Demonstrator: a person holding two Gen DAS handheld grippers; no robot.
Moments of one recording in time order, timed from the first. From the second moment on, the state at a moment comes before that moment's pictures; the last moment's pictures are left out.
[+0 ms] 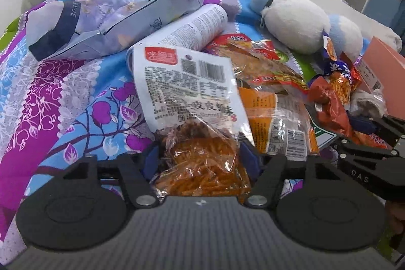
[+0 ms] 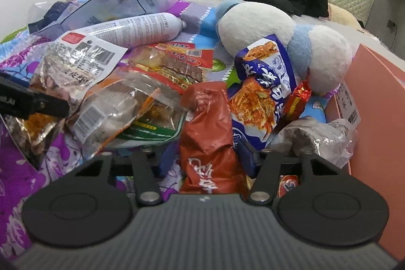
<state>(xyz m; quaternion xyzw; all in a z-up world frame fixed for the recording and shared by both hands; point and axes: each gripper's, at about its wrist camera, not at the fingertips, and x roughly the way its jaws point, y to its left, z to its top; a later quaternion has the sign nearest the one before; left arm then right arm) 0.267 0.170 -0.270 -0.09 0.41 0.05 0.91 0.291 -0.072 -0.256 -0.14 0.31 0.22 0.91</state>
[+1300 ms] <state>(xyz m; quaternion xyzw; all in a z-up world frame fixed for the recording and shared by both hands) 0.154 0.079 -0.131 -0.11 0.35 0.02 0.93 0.178 -0.140 -0.135 -0.05 0.29 0.21 0.93</state>
